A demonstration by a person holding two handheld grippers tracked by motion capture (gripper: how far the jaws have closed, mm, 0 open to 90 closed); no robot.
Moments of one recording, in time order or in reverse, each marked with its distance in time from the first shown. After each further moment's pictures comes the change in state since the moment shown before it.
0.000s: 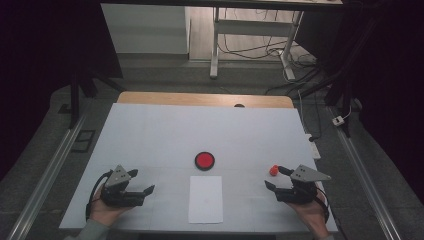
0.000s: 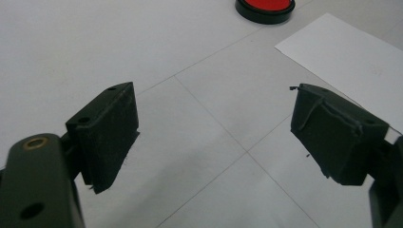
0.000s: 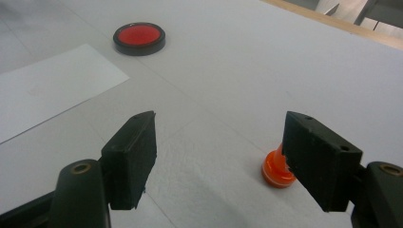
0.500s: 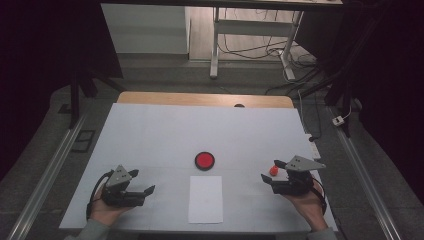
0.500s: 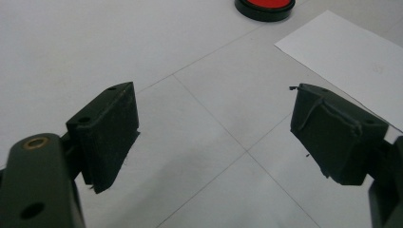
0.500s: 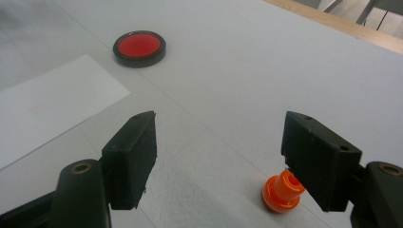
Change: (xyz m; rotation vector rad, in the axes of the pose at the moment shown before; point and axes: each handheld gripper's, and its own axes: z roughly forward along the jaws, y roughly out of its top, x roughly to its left) left arm -0.001 0.000 0.002 0.007 -0.004 0.004; right arm -0.002 0.028 0.009 0.057 0.009 0.006
